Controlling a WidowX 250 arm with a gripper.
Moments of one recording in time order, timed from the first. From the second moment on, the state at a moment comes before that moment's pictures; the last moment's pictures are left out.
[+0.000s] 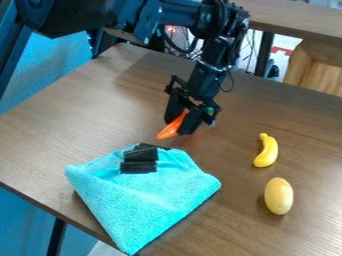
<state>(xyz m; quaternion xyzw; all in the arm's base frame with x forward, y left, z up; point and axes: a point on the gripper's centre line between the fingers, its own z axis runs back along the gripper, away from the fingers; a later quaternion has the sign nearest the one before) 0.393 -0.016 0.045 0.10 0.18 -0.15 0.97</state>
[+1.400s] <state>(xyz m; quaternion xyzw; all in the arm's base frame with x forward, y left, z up) 0.403 -0.036 0.027 0.08 0.18 -0.20 0.96</state>
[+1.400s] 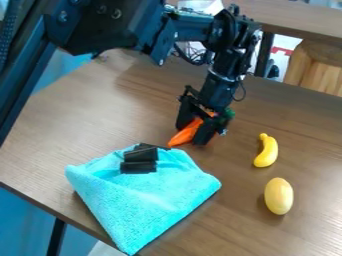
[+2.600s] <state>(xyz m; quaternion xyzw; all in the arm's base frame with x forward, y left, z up) 0.333 -0.097 0.119 0.05 0.09 -0.26 0.96</state>
